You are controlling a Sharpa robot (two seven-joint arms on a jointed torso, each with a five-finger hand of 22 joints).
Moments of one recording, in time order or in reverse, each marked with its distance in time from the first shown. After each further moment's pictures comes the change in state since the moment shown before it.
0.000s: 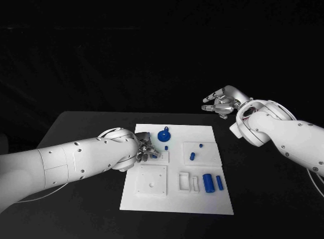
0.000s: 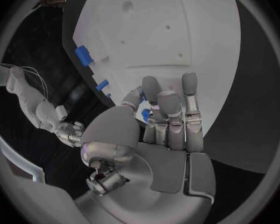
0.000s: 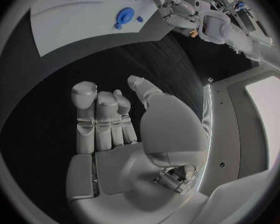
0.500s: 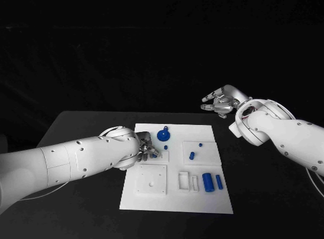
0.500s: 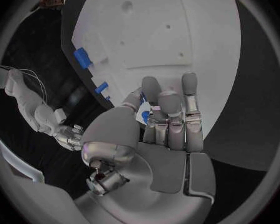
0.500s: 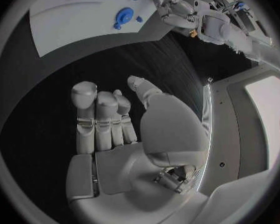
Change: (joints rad) left arm 0.002 0.018 0.001 -0.016 -0.013 0.028 -0.011; left_hand 0.002 0.002 0.002 0.002 -0.016 0.011 0.011 0.004 0.002 0.012 0.011 0.000 0.000 -0.001 0.005 0.000 0.000 0.000 0.003 0.003 -0.010 0.007; right arm 0.000 0.001 0.000 0.003 0.000 0.000 0.000; right_hand 0.000 0.000 0.003 0.003 0.005 0.000 0.000 0.000 0.000 0.000 0.000 0.000 0.001 0.000 0.000 0.000 0.001 0.000 0.000 0.000 0.000 0.000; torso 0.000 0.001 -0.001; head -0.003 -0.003
